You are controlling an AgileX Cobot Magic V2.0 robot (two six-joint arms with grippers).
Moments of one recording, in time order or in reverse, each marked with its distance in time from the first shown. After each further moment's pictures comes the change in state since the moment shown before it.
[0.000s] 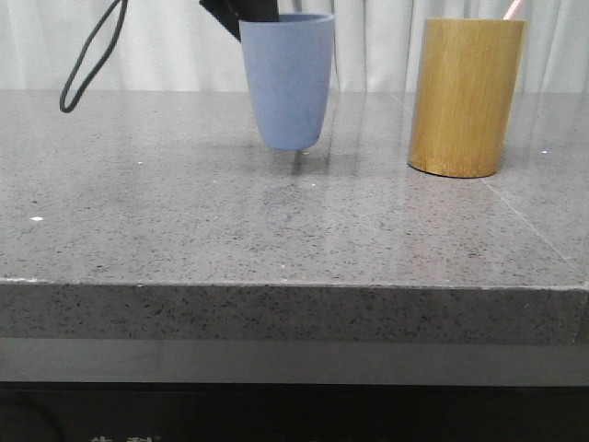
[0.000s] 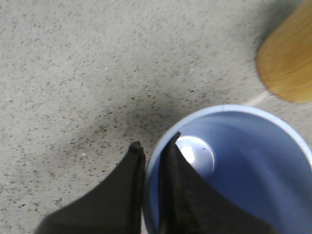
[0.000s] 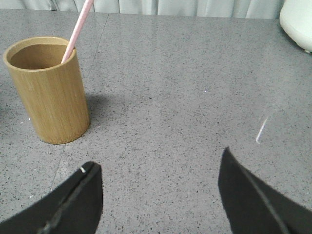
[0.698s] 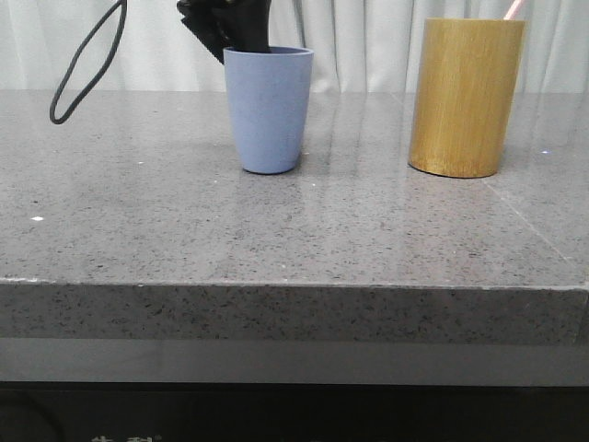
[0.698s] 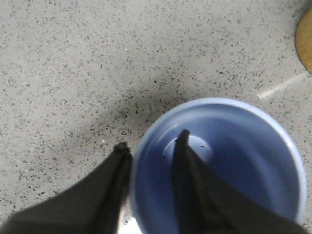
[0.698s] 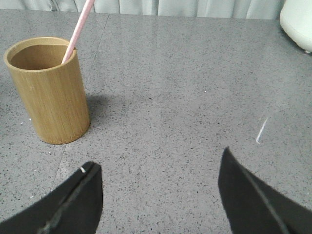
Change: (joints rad) left arm 0.000 0.022 0.000 0.059 0.027 0.000; right arm 0.000 0.000 0.000 0.000 -0.002 0.000
